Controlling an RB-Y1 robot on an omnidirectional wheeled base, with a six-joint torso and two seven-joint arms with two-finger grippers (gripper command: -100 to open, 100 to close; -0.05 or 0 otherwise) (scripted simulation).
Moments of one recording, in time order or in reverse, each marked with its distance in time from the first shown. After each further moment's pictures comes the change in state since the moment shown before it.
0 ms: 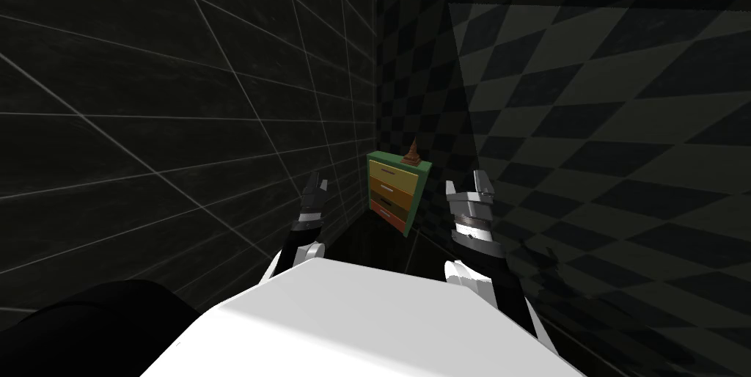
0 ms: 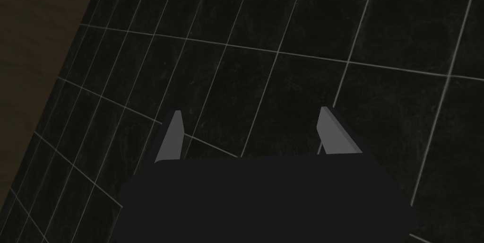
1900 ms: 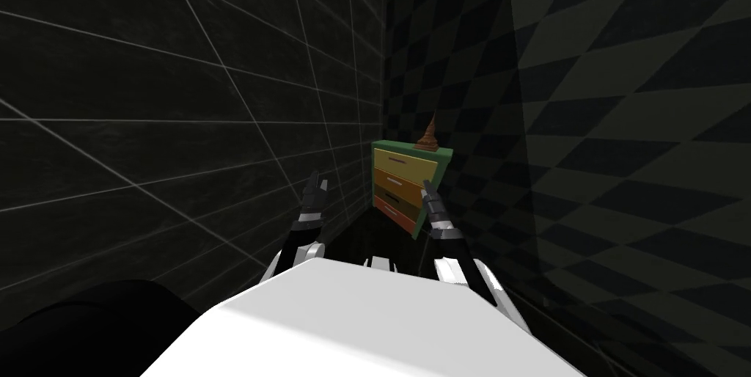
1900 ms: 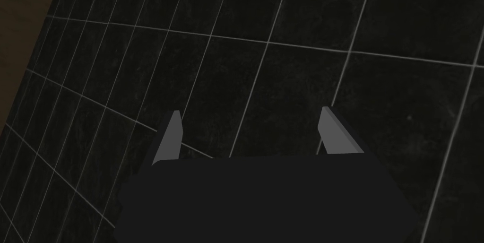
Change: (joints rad) left arm 0.000 0.000 0.000 0.000 0.000 0.000 0.000; right arm -0.108 -0.189 0.107 0.184 0.141 0.175 0.069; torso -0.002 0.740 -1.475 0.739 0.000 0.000
